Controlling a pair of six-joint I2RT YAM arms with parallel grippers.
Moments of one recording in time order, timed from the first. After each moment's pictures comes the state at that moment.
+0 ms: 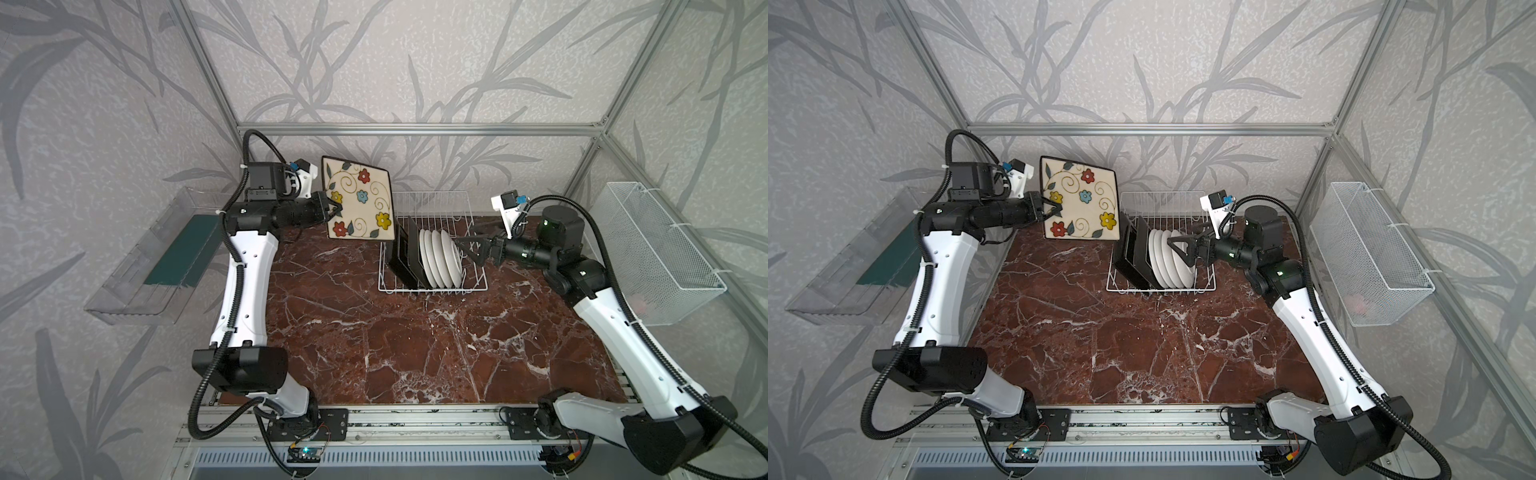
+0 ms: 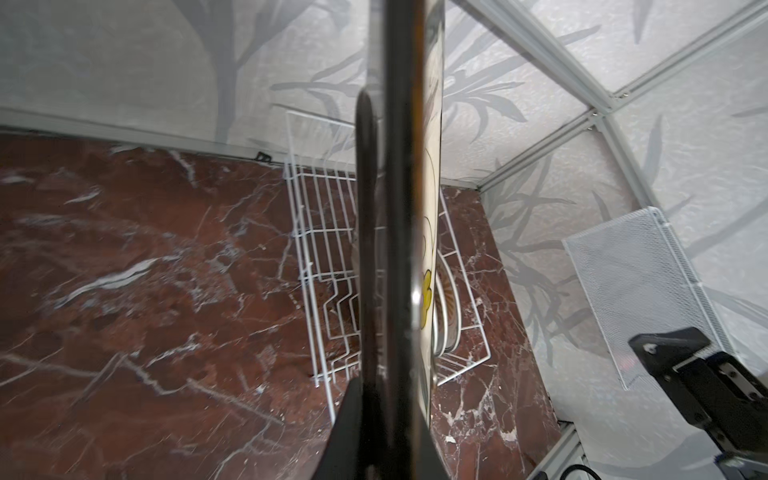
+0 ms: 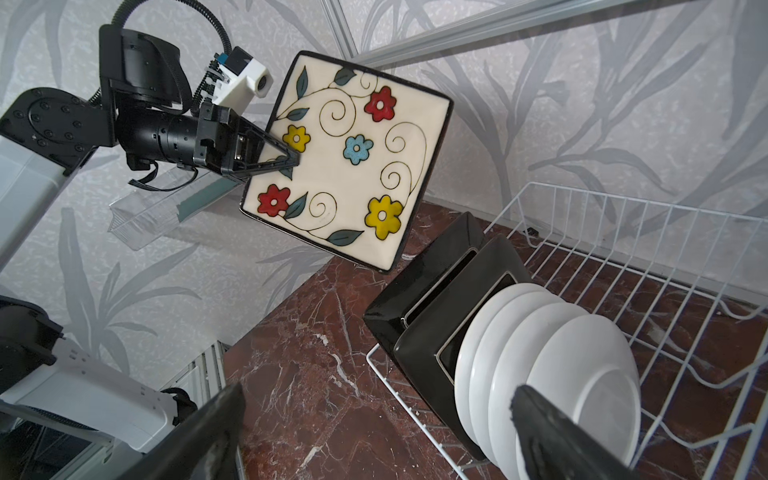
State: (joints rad) left arm 0.08 1.58 1.93 -1.04 0.61 -0.24; right arm 0.33 1.20 1.29 -0.35 -0.66 0.22
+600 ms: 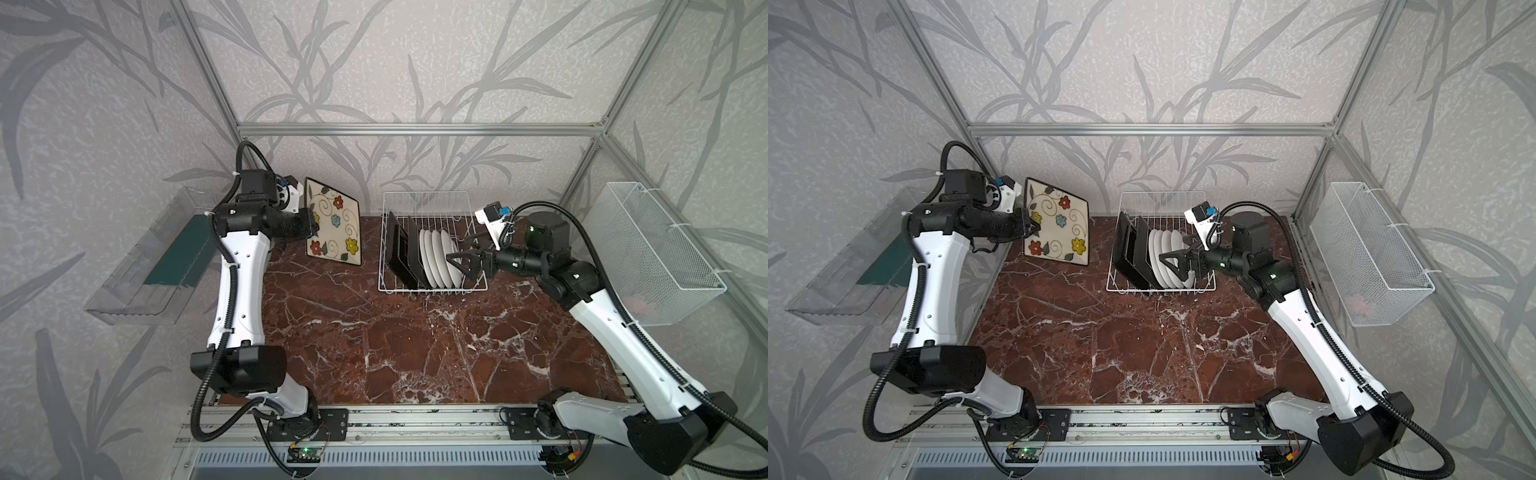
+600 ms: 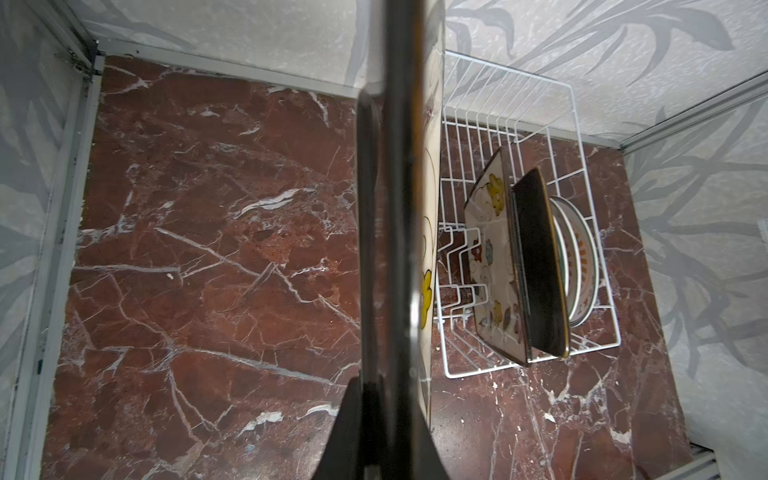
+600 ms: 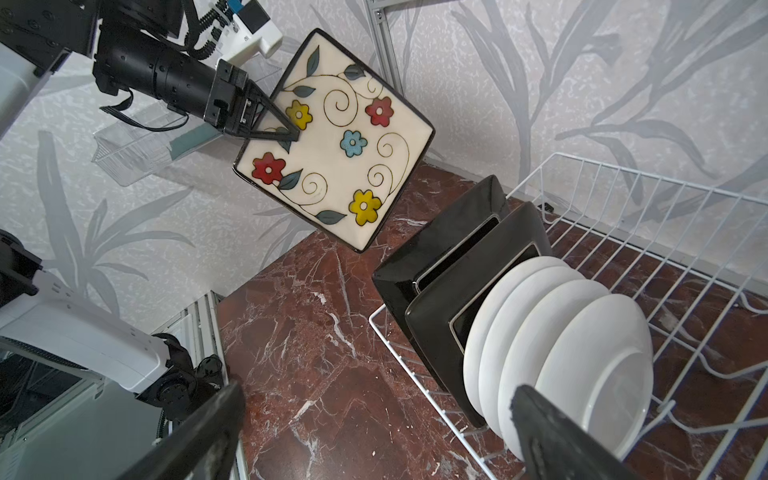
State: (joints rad) left arm 0.13 1.58 1.93 -1.24 0.37 -0.06; right arm 0.41 1.20 1.29 -0.45 -0.62 0.10
